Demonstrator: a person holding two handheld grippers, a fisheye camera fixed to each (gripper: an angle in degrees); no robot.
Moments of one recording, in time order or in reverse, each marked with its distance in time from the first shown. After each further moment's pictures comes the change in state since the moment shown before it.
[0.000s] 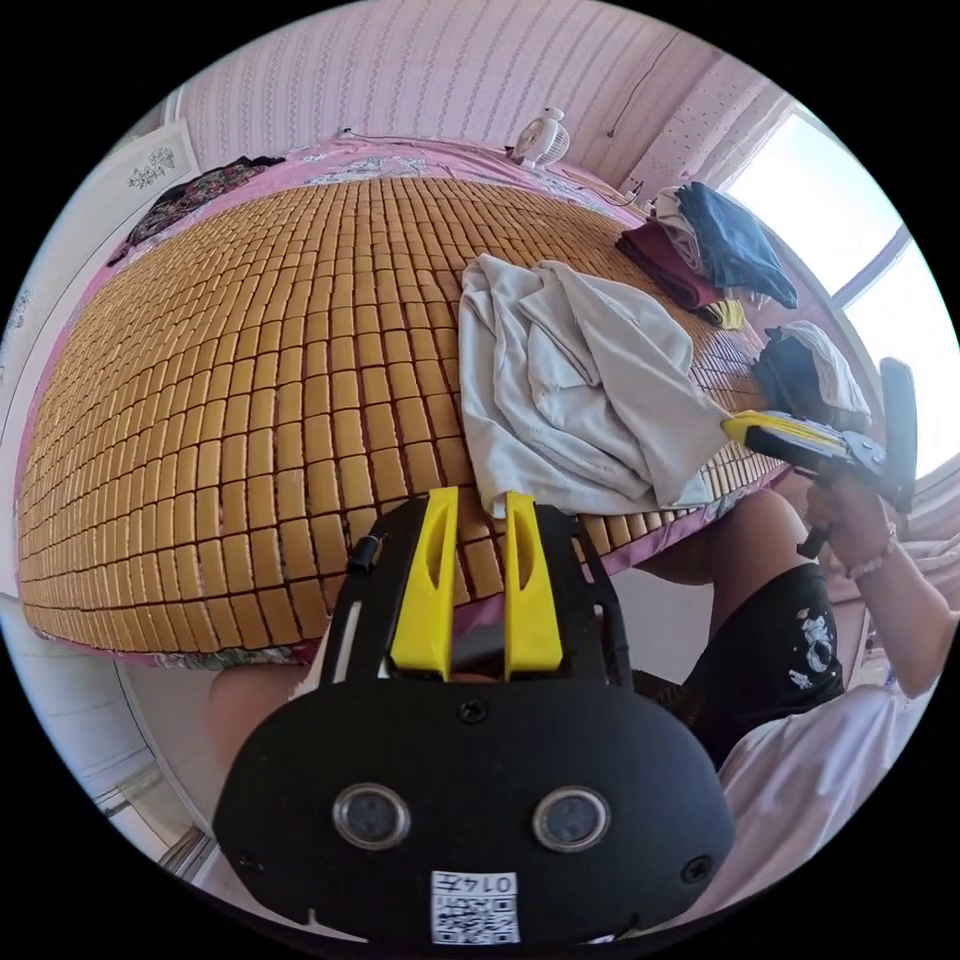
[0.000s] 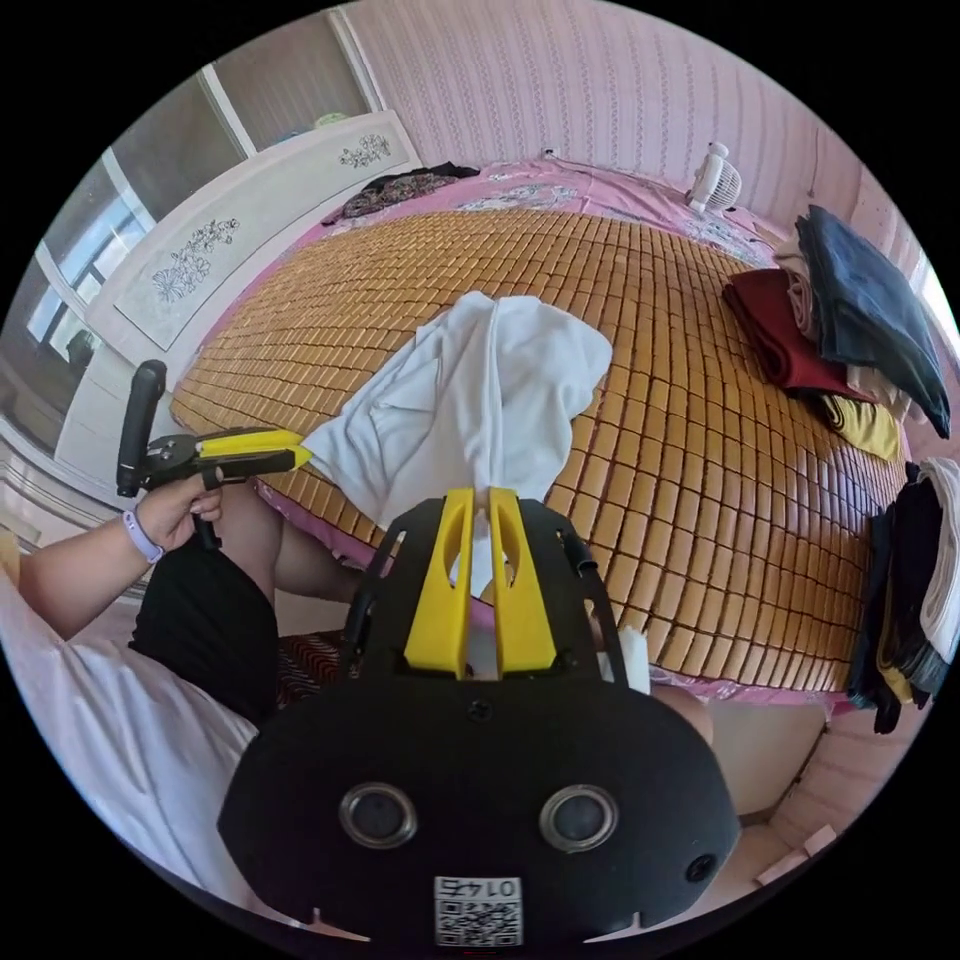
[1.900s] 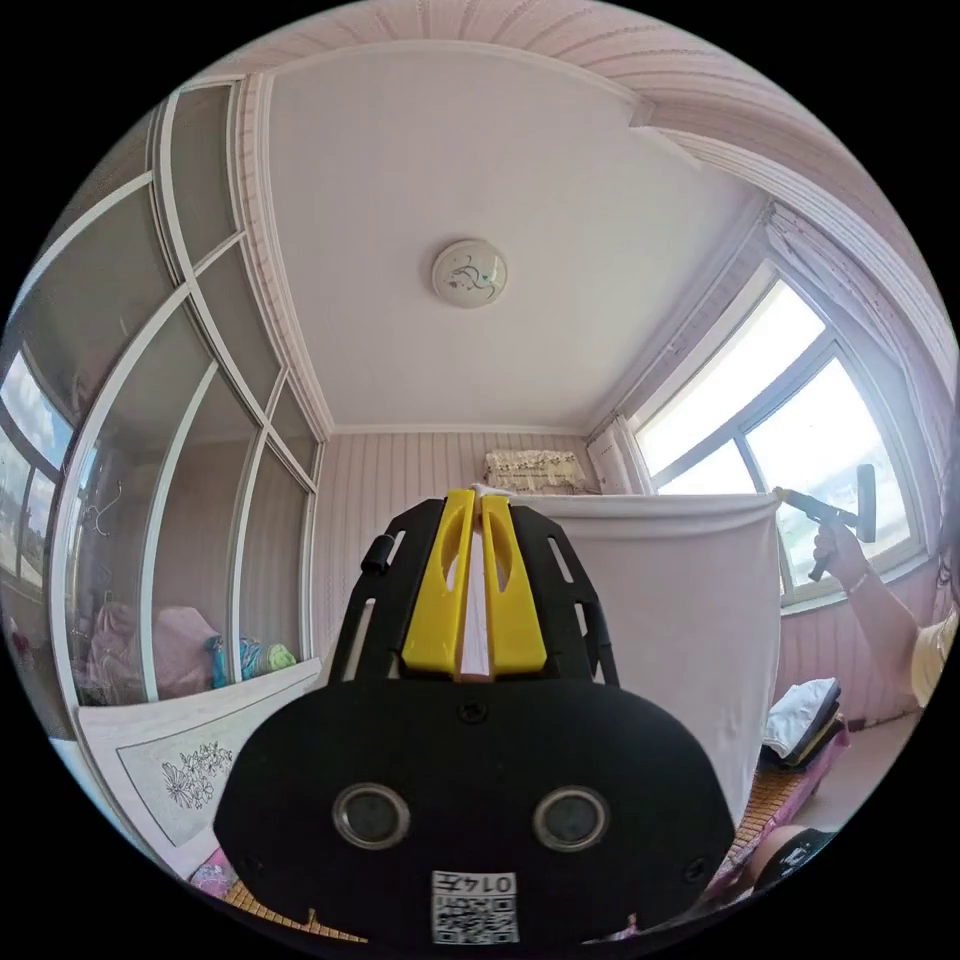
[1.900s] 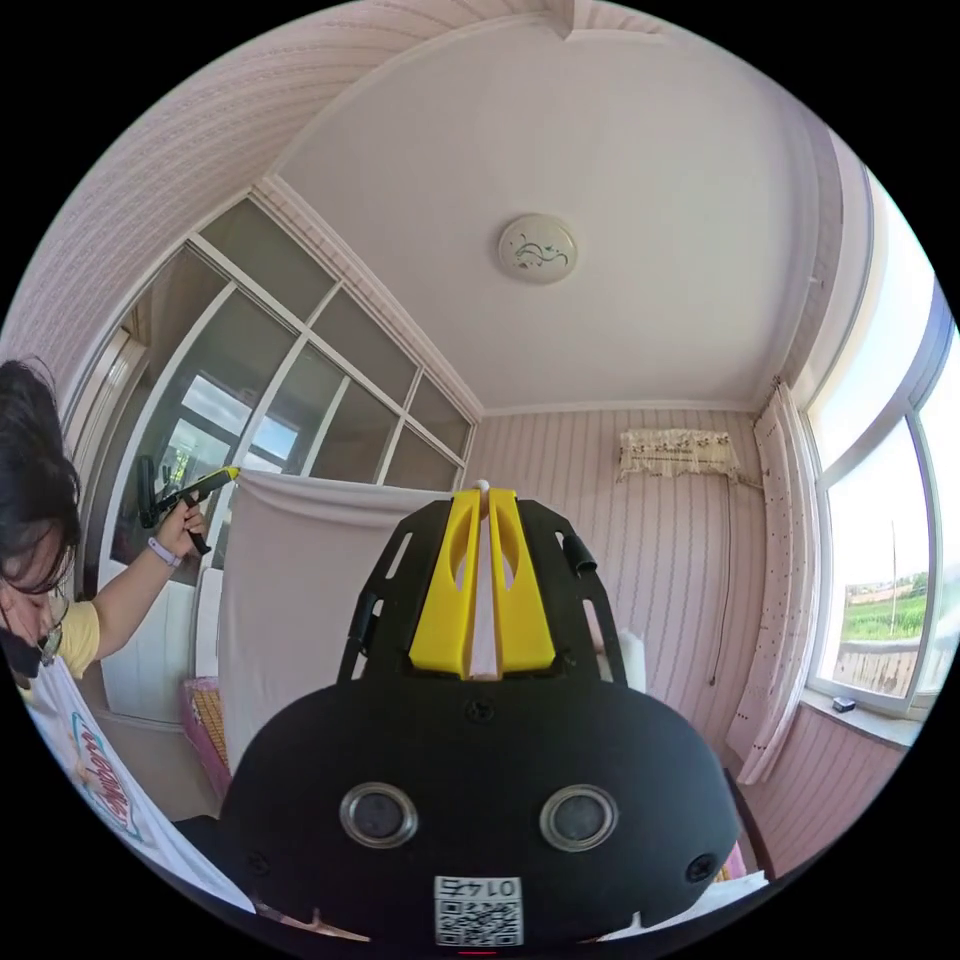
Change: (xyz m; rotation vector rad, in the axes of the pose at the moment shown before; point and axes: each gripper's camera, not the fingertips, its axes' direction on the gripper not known) left arm -0.090 0.448 -0.817 1.606 -0.264 0.302; right arm -0.169 0.176 -0.820 1.448 0.087 -0.403
